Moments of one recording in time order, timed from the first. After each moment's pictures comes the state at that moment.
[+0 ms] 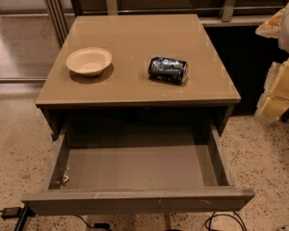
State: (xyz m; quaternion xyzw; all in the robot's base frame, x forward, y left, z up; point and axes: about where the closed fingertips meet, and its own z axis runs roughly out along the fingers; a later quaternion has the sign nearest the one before) arm 0.437 -0.210 0.998 -0.60 0.77 -0.06 0.19
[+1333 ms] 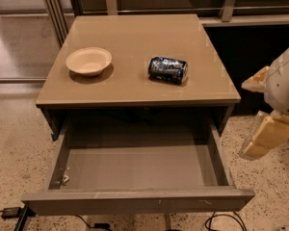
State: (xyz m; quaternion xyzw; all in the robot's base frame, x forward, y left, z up) arm 0.399 -0.202 0.926 -0.60 0.78 -0.02 0.18
